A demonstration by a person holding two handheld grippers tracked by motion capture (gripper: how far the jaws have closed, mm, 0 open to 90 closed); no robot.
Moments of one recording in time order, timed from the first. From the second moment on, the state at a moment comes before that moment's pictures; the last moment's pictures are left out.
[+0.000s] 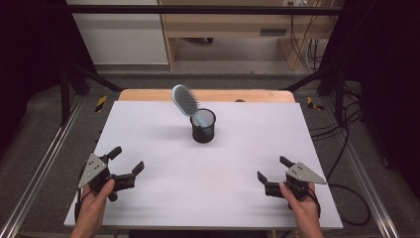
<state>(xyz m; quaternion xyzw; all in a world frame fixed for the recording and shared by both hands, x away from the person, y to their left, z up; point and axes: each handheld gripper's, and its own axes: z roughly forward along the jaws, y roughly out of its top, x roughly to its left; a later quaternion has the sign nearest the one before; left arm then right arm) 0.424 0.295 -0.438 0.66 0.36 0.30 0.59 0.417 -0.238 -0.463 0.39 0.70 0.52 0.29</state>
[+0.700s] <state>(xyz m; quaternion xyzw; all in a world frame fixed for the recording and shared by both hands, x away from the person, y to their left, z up) 0.423 0.292 -0.447 0.66 0.36 0.29 0.58 0.418 -0.241 -0.464 0.39 0.70 0.52 0.29</state>
